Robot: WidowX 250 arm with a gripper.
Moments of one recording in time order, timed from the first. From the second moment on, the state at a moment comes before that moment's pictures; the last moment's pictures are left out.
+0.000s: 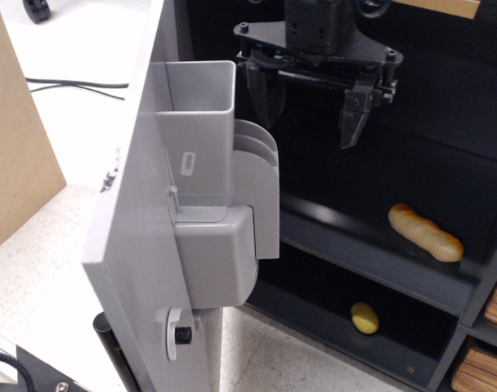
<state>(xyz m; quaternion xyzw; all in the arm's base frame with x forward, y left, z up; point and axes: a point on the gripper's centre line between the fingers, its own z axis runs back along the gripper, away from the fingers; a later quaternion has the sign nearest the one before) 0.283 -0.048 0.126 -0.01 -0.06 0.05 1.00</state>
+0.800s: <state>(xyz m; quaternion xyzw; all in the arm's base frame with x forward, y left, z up) 0.250 -0.058 0.158 -0.05 -0.06 0.02 1.00</state>
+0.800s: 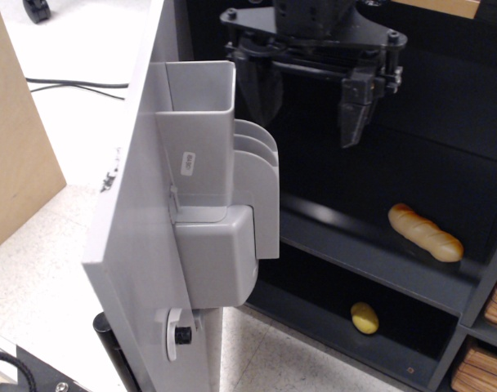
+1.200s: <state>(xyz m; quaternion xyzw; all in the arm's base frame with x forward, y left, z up) 0.222 -0.024 0.192 -0.03 -0.07 0.04 1.00</state>
